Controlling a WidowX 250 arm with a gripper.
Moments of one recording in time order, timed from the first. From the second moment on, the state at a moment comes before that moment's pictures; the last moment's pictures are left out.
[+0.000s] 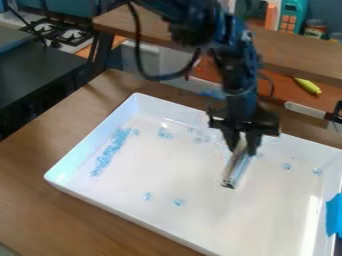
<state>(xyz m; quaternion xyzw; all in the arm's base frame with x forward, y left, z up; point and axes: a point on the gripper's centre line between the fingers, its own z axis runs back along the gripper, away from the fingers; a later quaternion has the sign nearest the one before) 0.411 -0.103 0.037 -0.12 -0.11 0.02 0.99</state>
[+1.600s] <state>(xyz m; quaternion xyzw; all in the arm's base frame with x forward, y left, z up) 0.432 -0.206 0.014 -0.18 -0.07 0.01 0.98</state>
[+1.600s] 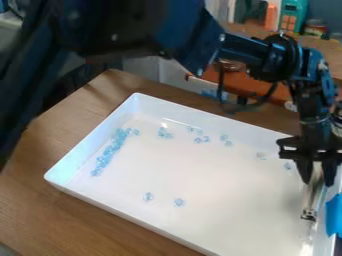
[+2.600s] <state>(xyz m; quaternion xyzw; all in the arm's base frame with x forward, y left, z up) 0.443 -0.184 0.002 -0.15 -0.06 0.04 0.99</state>
